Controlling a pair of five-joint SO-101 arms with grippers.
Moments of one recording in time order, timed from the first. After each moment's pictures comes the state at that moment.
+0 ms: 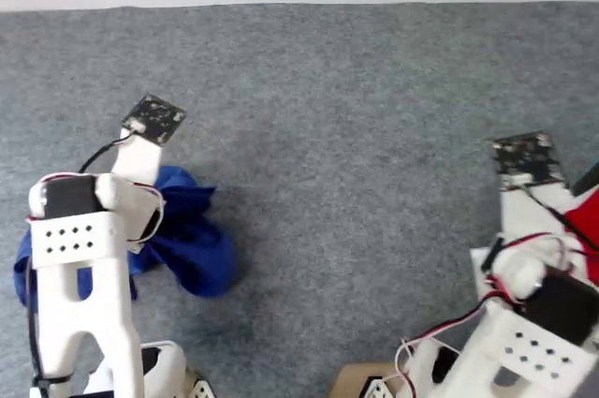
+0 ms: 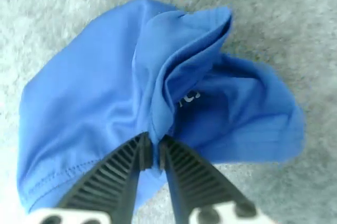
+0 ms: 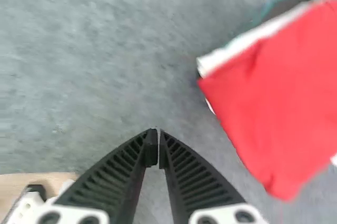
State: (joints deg) left arm -14.0 -31.5 30.8 89.7 -28.1; right arm 23.0 -55.7 25.1 100.6 34.3
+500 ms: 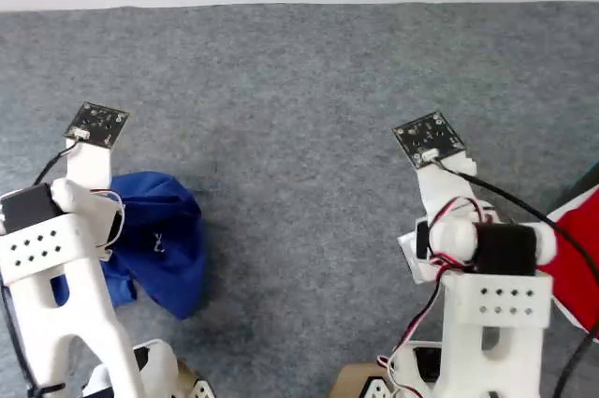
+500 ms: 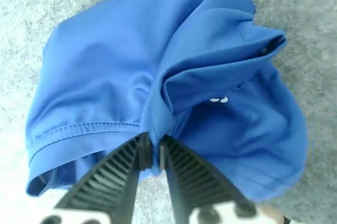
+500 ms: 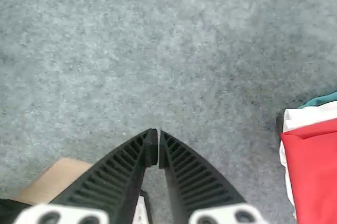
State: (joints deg) left arm -25.3 -31.5 31.4 91.1 -28.1; right arm -1.2 -46.4 27.3 100.0 22.1
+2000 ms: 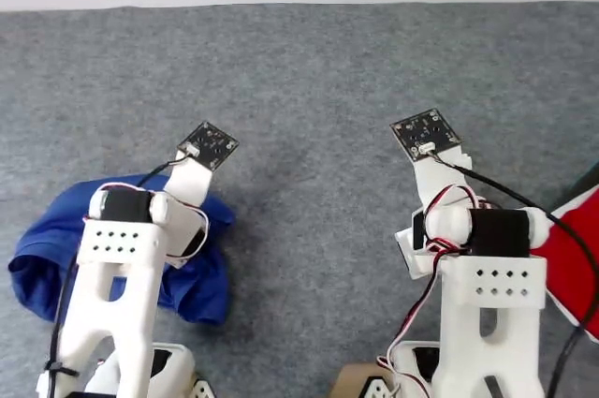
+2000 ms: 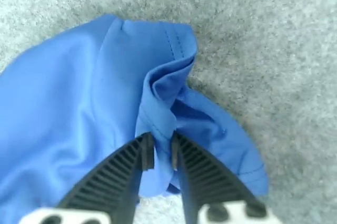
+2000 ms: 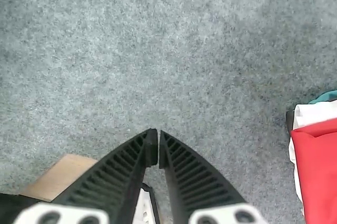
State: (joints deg) left arm -0.4 -31.7 44.1 80.0 -23.6; right arm -1.4 -44.0 27.3 100.0 21.5
